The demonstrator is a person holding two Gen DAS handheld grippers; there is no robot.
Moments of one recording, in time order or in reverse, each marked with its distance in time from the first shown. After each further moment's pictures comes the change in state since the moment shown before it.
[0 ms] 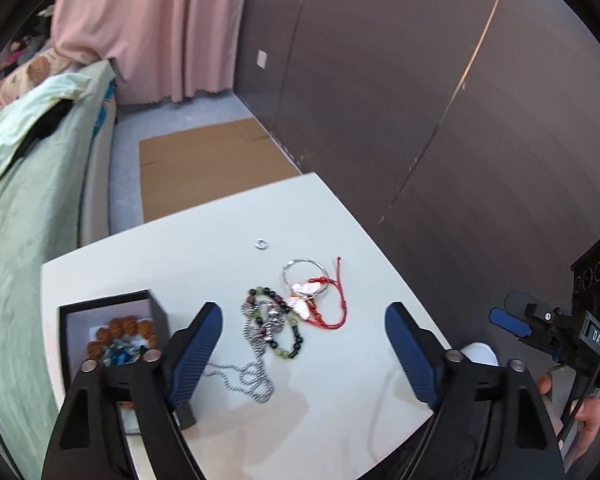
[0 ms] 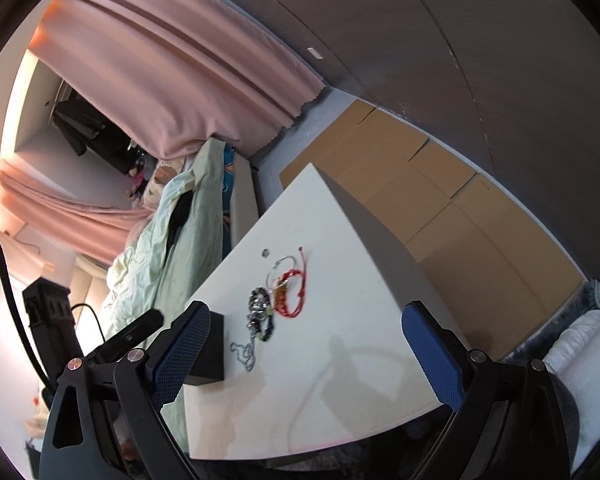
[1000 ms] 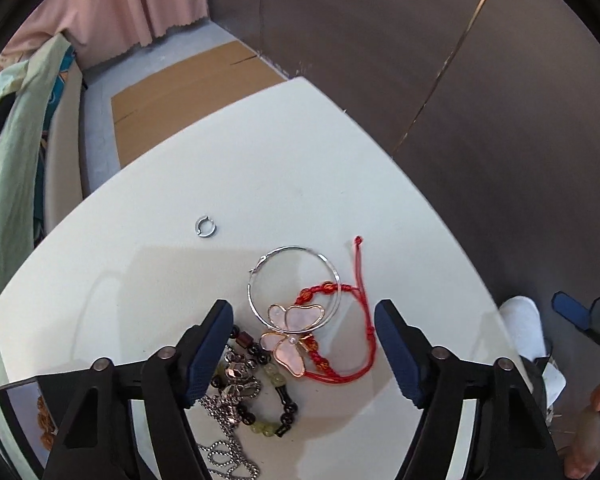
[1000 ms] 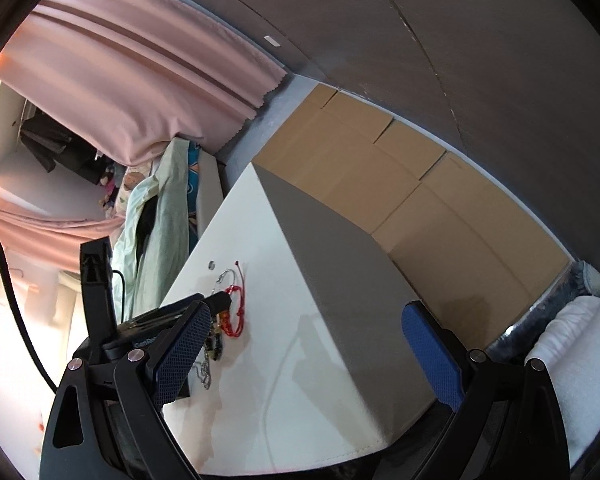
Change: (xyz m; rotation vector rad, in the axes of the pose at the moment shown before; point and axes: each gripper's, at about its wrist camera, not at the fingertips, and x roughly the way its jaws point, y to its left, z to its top) left arm 0.134 -0.013 0.018 0.110 0.321 0.091; right arm 0.024 -0.047 0.018 0.100 0.055 -0.073
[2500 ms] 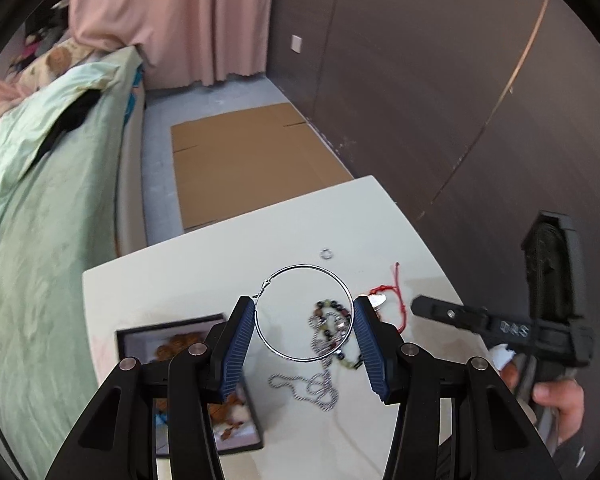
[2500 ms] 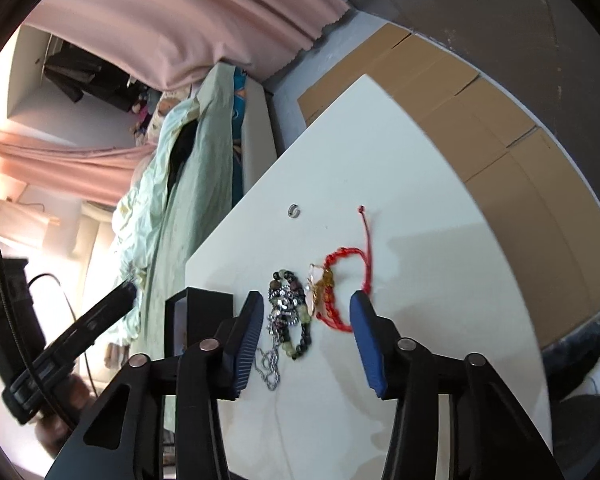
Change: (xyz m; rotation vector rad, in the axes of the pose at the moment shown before) left arm -0.131 0.068 -0.044 -0.169 -0.251 0.022; right arm 0.104 0.092 0.000 -0.150 0.261 0.117
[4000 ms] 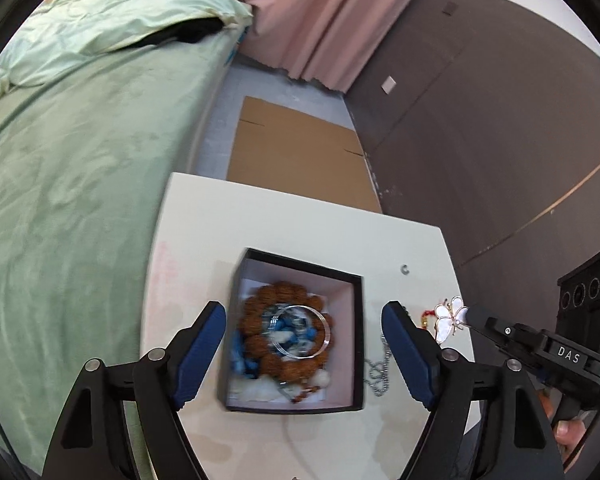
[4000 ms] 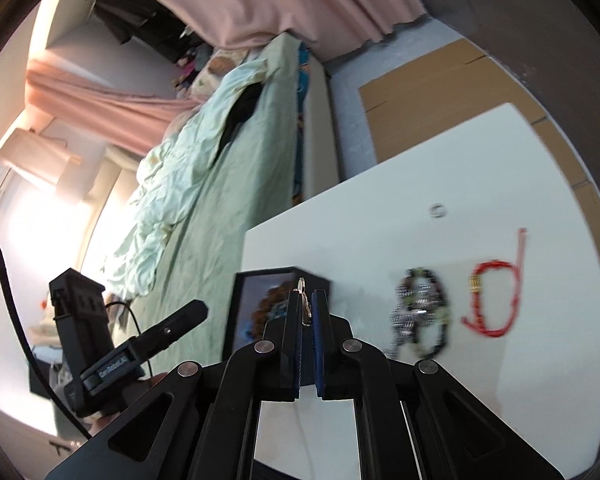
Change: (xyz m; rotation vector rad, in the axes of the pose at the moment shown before) left arm -0.028 0.134 -0.071 -0.455 -0.093 -0.065; right arm 0.024 0.120 -0.019 -0.224 0.058 0.044
